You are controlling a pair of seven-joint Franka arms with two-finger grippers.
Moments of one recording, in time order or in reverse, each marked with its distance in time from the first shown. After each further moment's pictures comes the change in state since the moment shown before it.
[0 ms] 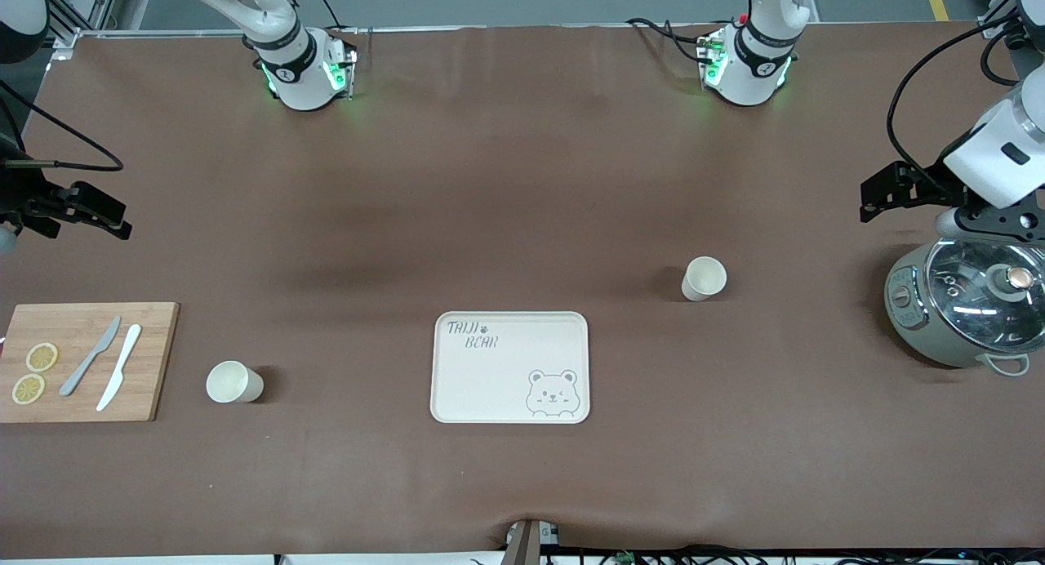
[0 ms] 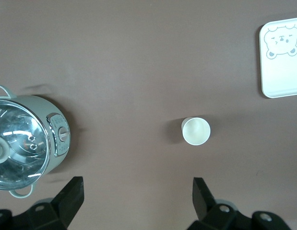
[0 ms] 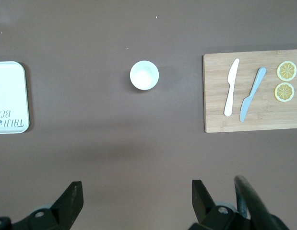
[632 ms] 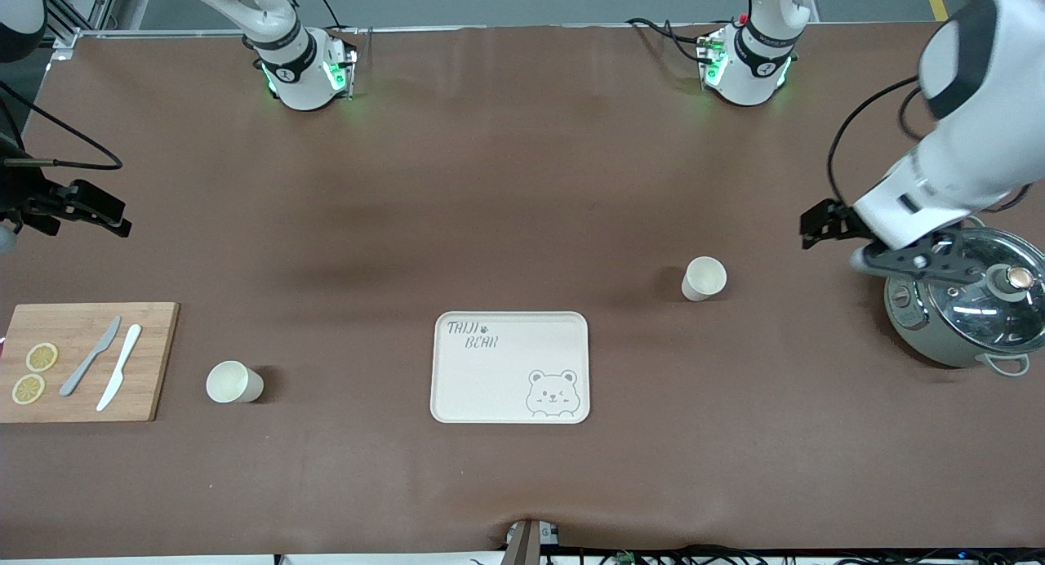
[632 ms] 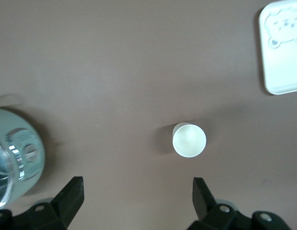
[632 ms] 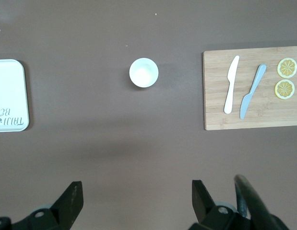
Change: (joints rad) left arm -0.003 0.028 -0.063 -0.238 0.000 0.245 -0.006; right arm -0.001 0.000 -0.002 0.000 0.007 -0.003 0.000
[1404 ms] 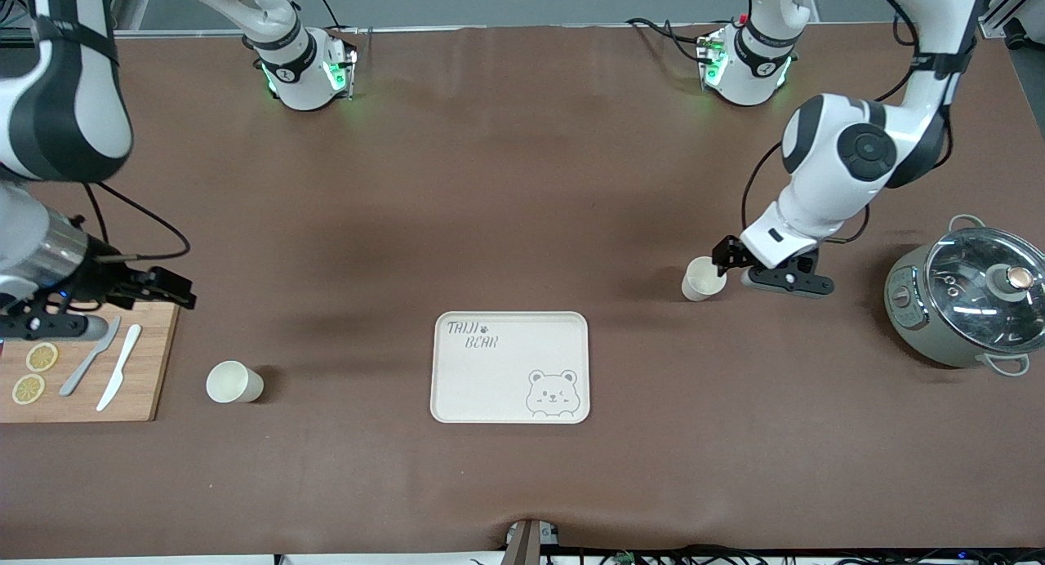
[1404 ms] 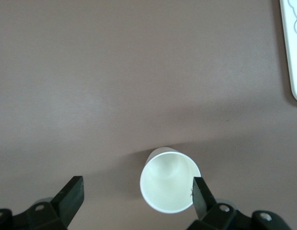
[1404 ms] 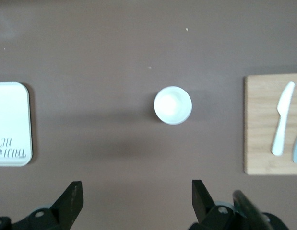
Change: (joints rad) left arm -0.002 0.051 -0.086 -0.469 -0.001 0.653 -0.121; right arm 0.034 0.234 0.011 -0.005 0.073 0.275 0.001
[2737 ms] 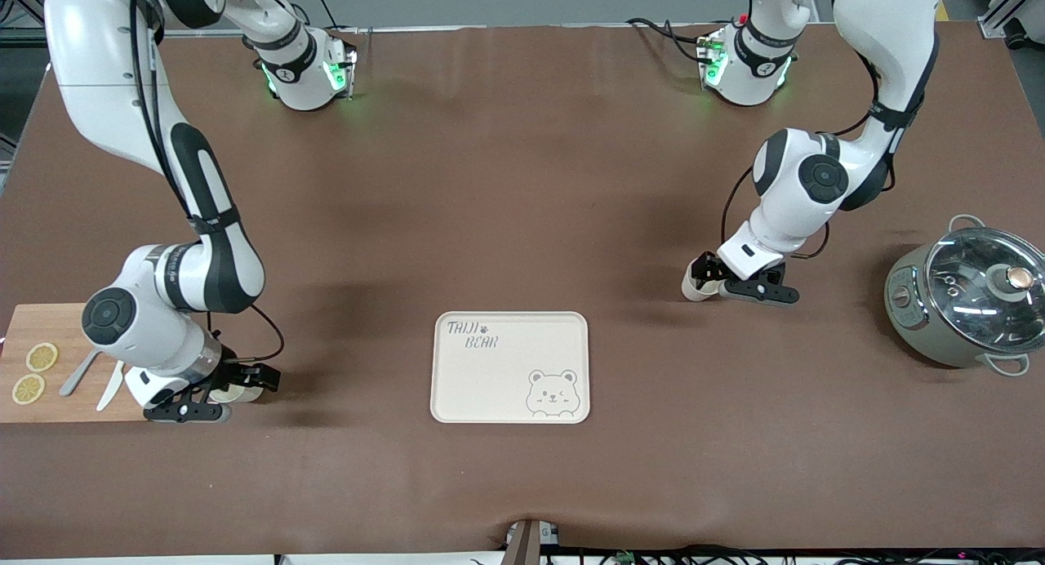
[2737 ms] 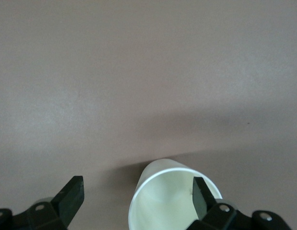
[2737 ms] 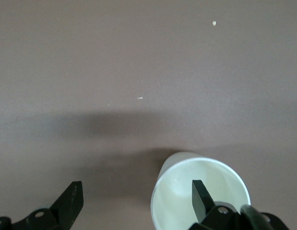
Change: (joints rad) left arm 0.004 0.123 0.000 -0.099 0.000 0.261 0.000; right arm 0.023 0.422 -0.012 -0.003 0.002 0.501 0.000
